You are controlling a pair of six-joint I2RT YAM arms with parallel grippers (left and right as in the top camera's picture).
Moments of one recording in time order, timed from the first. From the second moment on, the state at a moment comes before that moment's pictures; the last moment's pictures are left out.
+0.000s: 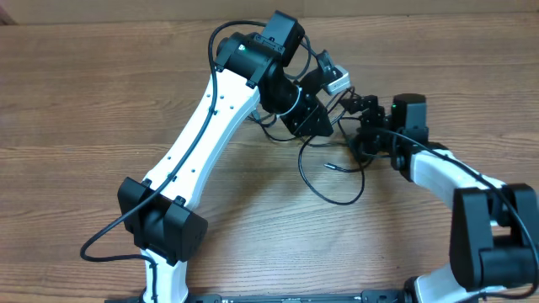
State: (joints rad) left arm -0.53 2.03 2.12 -1.39 0.78 0.37; right arm 0.07 1.73 0.82 0.13 -0.48 1.37
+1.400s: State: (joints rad) left arm -0.53 2.03 2.12 -1.46 0.89 0.53; right arm 0.03 1.74 0.82 0.32 -0.87 1.56
